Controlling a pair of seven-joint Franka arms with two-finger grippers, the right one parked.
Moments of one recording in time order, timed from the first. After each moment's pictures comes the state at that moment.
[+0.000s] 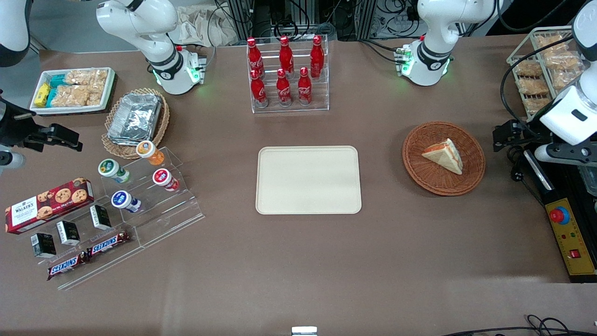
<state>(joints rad) -0.08 0.03 0.03 -1.61 -0.03 1.64 0.08</state>
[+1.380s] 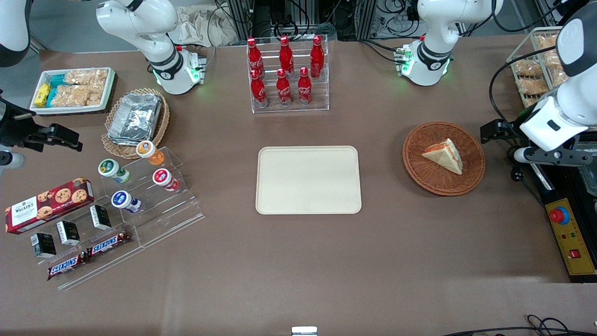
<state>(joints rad) -0.08 -0.02 0.03 -1.78 -0.03 1.63 0.02</state>
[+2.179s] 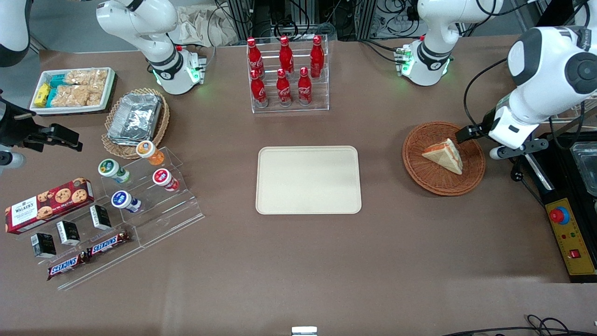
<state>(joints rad) -0.08 -0.16 0.03 -2.22 -0.03 1.92 -0.26</state>
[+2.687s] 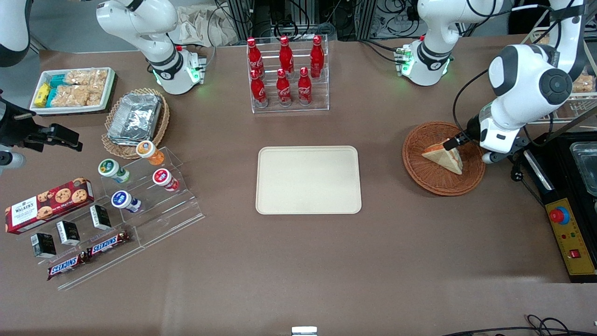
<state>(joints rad) -0.07 -0.15 0.04 -2.41 -0.12 2.13 -0.53</state>
